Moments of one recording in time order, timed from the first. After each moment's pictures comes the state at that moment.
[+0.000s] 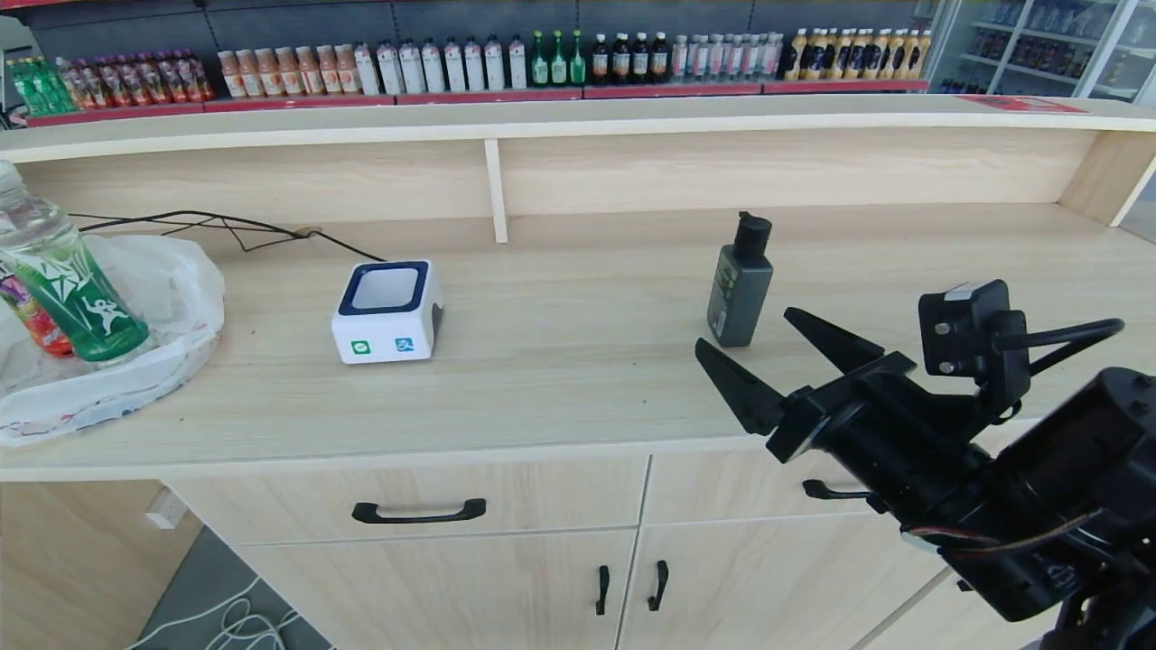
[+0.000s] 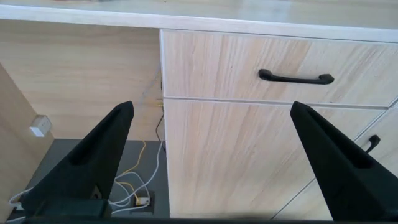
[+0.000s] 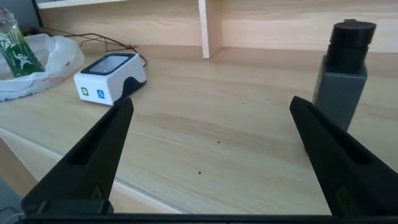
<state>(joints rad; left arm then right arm) 0.00 0.00 0.00 0.00 0.00 -0.01 0.66 1.71 -0.41 -1.57 -0.12 -0.02</state>
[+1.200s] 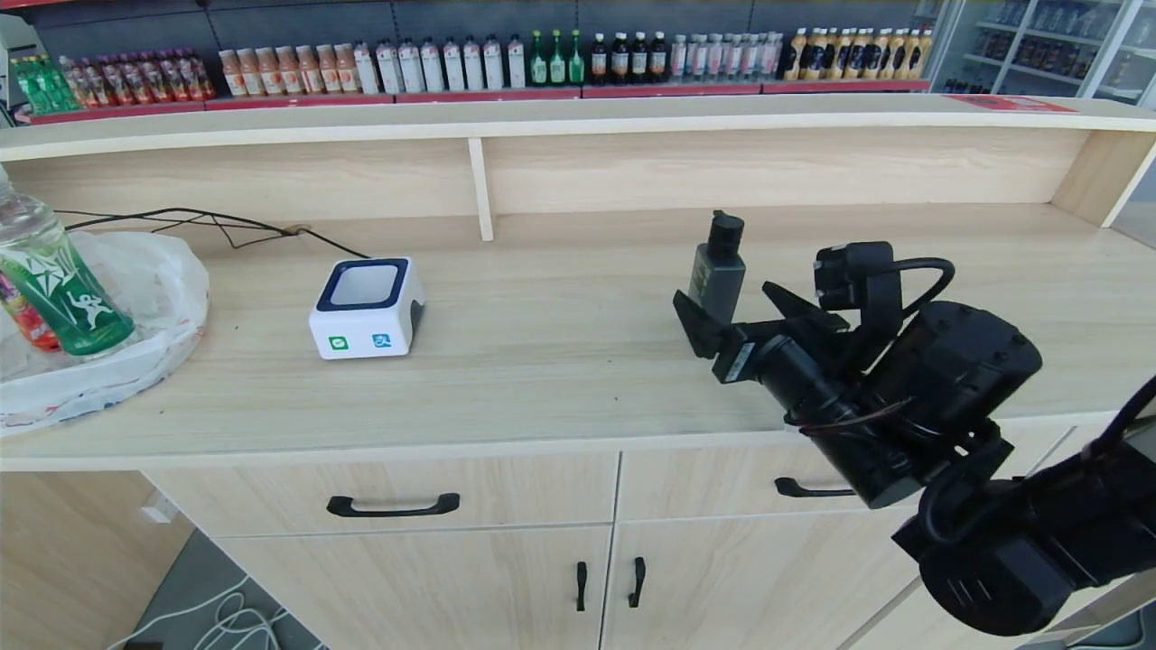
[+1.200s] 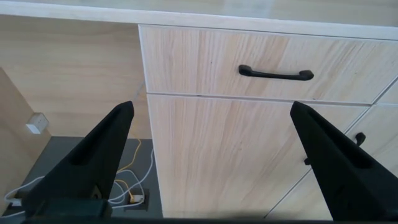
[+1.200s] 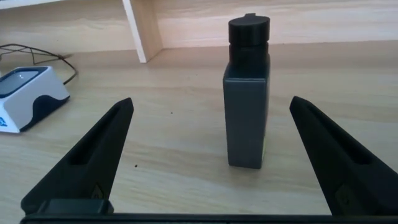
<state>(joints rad) 0.00 0.00 0.00 0.00 0.00 0.00 0.57 1.91 -0.71 -1.44 -0.26 0.01</state>
